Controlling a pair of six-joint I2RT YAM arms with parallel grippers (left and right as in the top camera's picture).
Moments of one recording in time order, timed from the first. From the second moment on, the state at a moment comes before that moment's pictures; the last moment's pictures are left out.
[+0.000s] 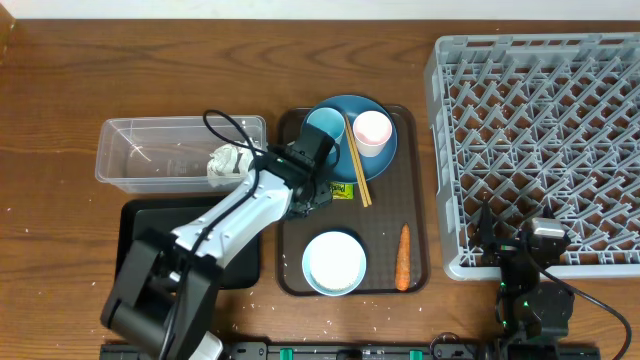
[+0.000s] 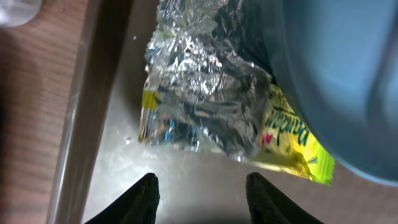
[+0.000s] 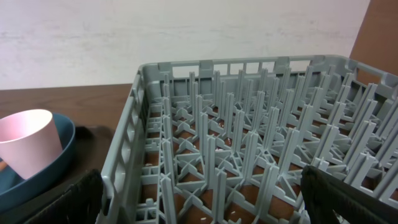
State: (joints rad) left arm -0.53 1.71 1.05 -0.66 0.01 -0.93; right arm -0.02 0.03 0.01 -0.06 0.08 0.04
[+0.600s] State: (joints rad) left arm -0.53 1.77 1.05 -0.59 -0.03 -0.90; right arm -0.02 0.03 0.01 -0.06 0.08 0.04
